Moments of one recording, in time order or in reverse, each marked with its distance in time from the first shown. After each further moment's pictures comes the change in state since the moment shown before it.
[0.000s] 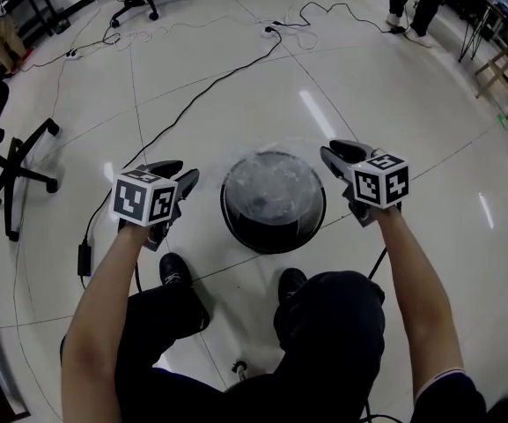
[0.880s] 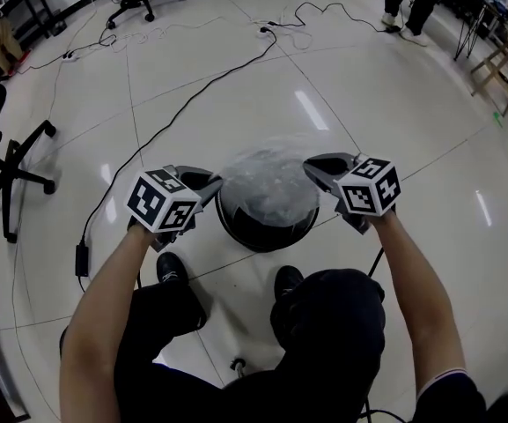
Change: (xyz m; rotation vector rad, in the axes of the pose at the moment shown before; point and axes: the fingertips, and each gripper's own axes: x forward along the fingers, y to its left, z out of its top) left arm 0.014 -0.089 0.005 0.221 0.062 -0.281; right arm -0.003 0.060 -0.017 -0.109 0.104 0.231
